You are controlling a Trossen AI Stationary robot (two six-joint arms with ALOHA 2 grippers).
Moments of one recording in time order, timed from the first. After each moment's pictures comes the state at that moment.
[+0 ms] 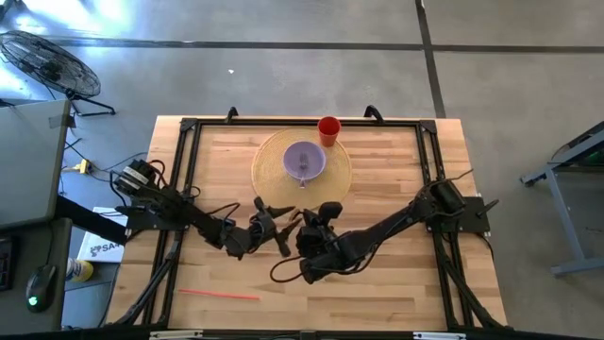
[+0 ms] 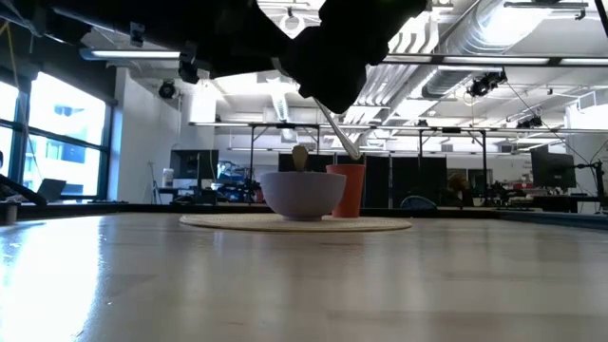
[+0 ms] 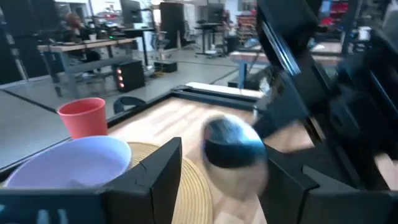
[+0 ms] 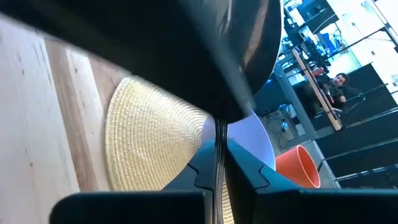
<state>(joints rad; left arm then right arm) -0.48 1.69 0.72 0.94 -1.03 -0.06 0.44 2.05 1.54 -0.64 1.17 0.29</state>
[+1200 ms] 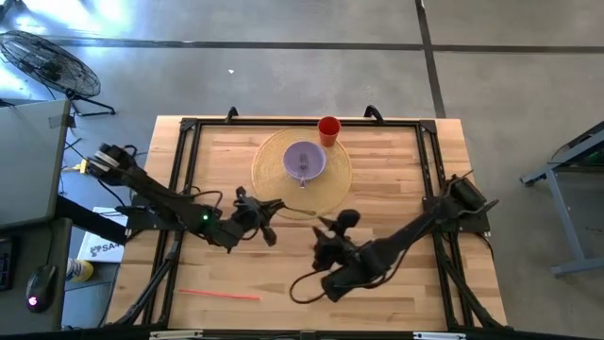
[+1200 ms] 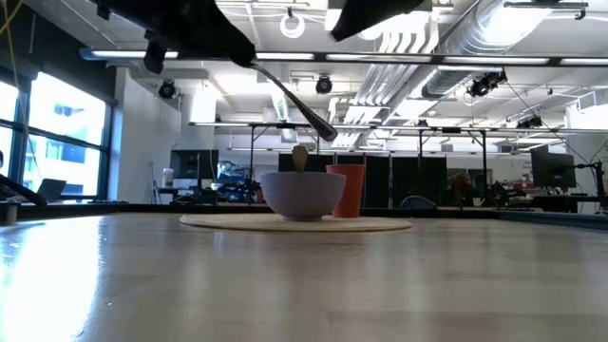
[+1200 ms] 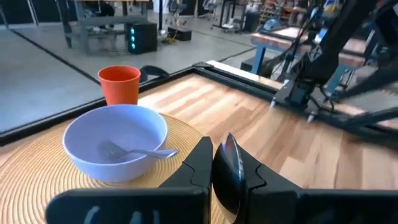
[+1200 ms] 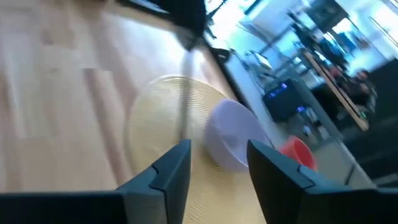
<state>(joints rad) -0.48 1.37 0.71 0.35 -1.06 -0.46 0.56 1.91 1.54 -0.84 1.18 0.51</state>
